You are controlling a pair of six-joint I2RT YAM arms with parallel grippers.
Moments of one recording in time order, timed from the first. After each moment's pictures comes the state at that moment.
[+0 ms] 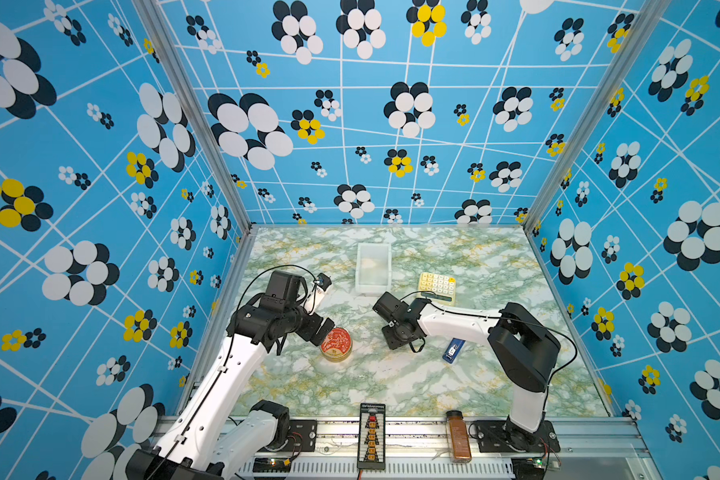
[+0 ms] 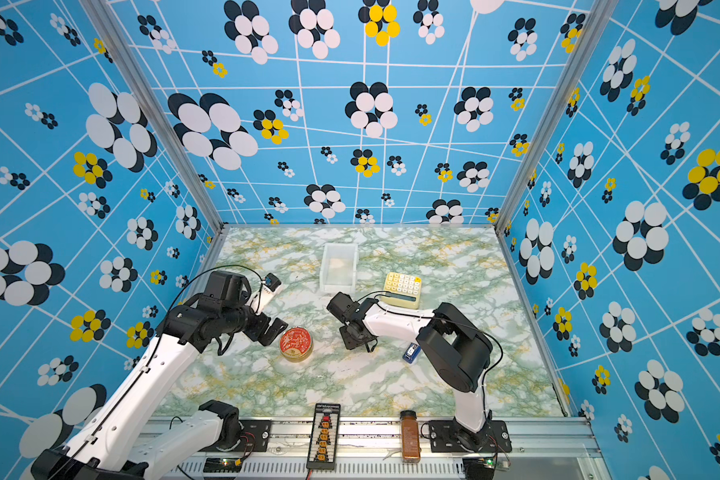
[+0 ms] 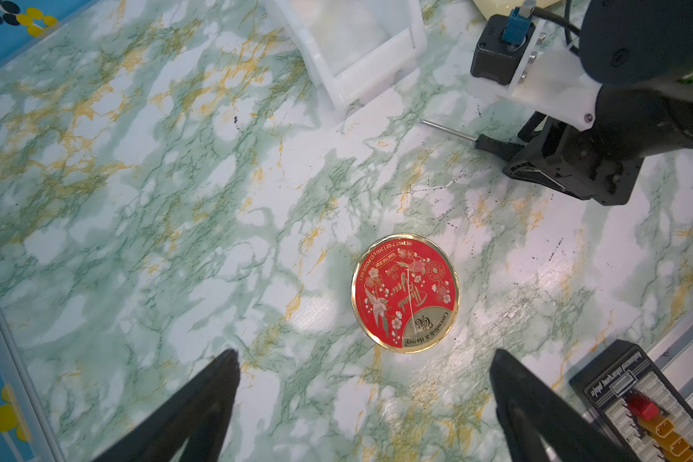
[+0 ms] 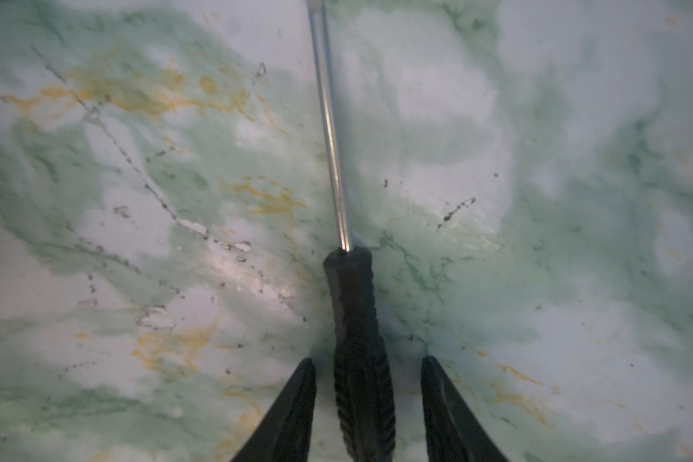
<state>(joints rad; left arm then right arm) -0.28 1.00 0.98 -0.93 0.20 0.32 0.91 1.90 1.22 -0.63 0.15 0.43</state>
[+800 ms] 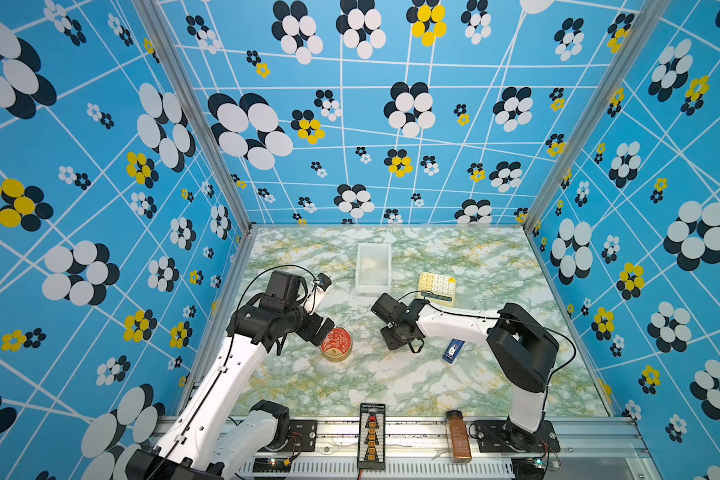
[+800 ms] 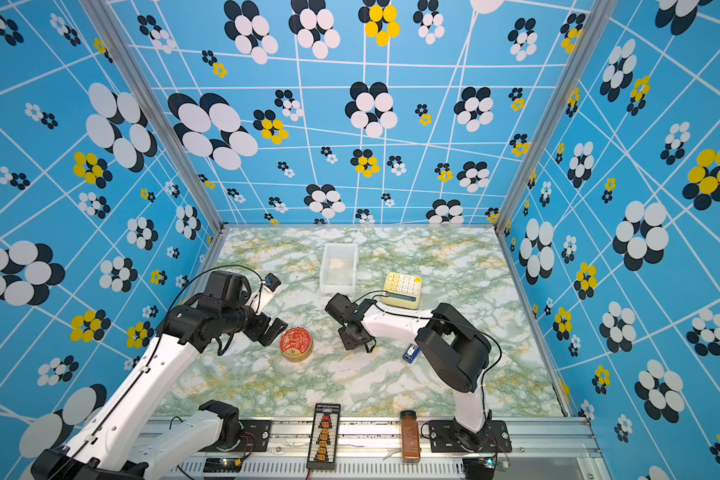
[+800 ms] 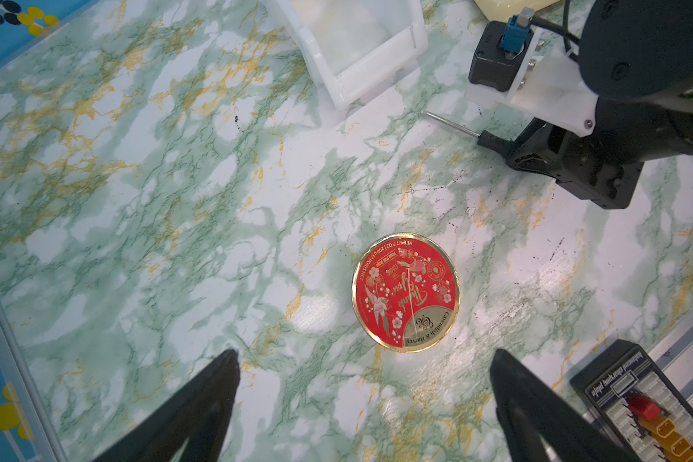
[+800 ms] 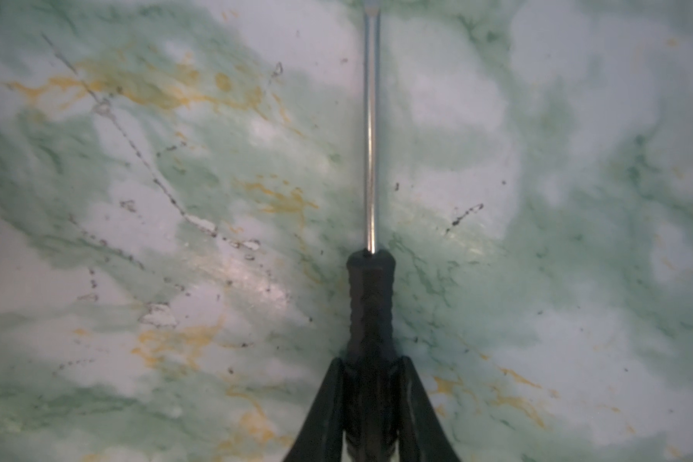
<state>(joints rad) -0.28 1.00 0.98 -0.93 0.19 0.32 0.92 1.90 1.22 -0.64 0.17 0.40</state>
